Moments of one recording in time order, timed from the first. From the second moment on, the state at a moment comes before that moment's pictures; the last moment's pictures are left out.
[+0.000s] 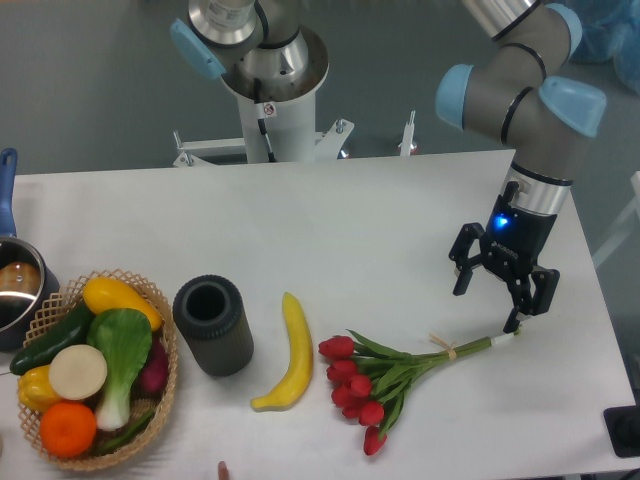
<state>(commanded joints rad) 2.84 -1.99 -1.62 -0.84 0.96 1.79</state>
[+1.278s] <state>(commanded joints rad) 2.76 -1.92 -1.69 -0.83 0.77 1.55</state>
